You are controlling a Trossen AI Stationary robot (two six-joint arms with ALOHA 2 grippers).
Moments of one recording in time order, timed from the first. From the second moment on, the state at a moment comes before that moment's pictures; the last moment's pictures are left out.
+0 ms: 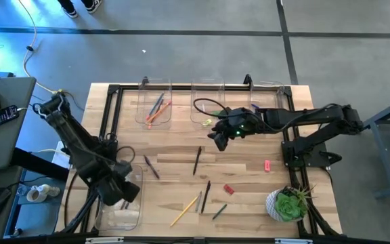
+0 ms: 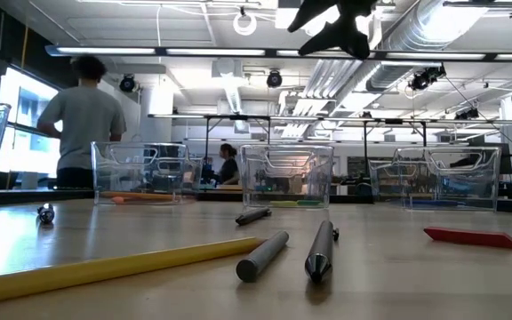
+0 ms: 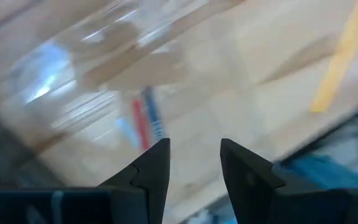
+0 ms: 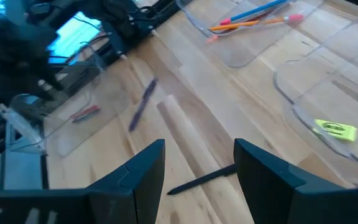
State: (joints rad) left arm -0.78 1.23 0.92 -0.98 -0.12 -1.95; right arm 0.01 1.37 1.18 -0.45 0.11 0.63
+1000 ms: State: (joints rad) left arm -0.14 0.93 0.97 -1.05 -0.49 -1.04; right arm -0.02 1.79 1.35 -0.60 -0.03 1.16
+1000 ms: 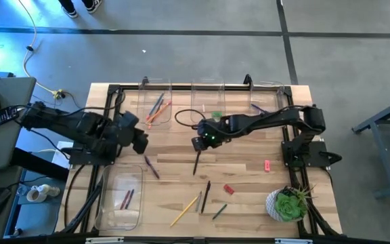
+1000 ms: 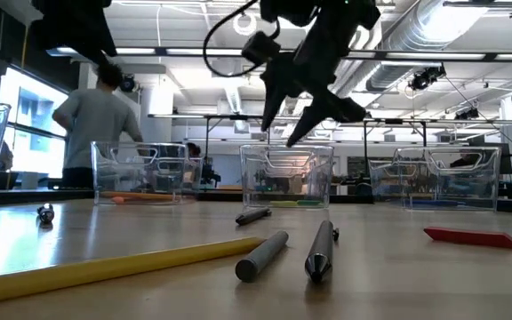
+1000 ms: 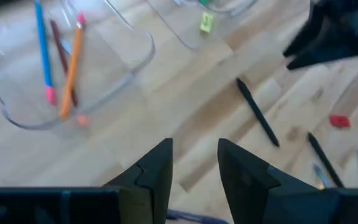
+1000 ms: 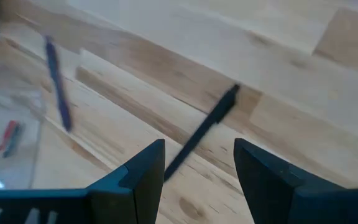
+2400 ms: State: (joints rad) left arm 0.27 0.91 0.97 -1.05 -0.45 -0.34; right arm -0.03 2.03 1.35 -0.42 -0.03 1.55
